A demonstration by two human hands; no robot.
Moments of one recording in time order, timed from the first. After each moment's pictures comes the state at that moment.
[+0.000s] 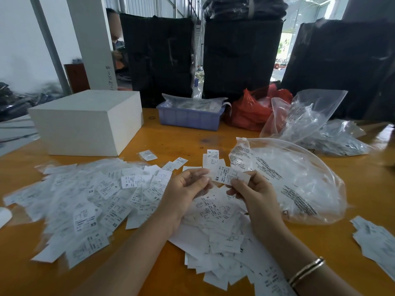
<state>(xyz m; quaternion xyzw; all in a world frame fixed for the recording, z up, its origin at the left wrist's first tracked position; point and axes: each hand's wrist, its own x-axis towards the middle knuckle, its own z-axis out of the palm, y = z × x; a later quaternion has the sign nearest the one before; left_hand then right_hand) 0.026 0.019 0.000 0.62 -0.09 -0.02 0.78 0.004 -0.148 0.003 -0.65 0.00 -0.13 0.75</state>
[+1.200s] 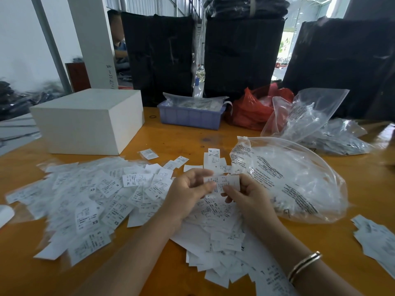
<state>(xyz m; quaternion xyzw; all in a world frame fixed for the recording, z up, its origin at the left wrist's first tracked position) 0.023 0.016 0.001 0.73 -0.11 0.03 0.67 0.002 -0.142 0.002 -0.76 -0.08 -0.09 0.63</state>
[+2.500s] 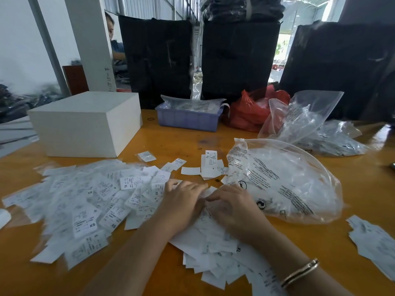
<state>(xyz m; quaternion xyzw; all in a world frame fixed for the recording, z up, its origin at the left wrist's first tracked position) 0.032 0.026 -0.015 0.96 -0.21 0.13 0.13 0.003 -0.144 -0.008 -0.93 -0.22 -0.13 0.26</state>
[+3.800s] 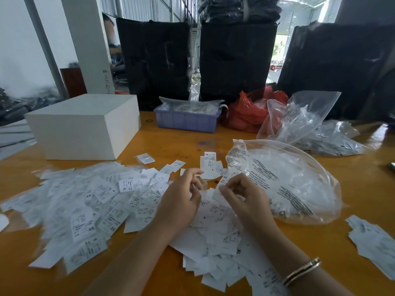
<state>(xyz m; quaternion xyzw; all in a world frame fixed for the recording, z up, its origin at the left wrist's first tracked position) 0.022 0.019 -0.001 0.88 -0.18 0.20 0.40 -0.001 -0.144 0.002 -0.82 -0.12 -0.21 0.52</state>
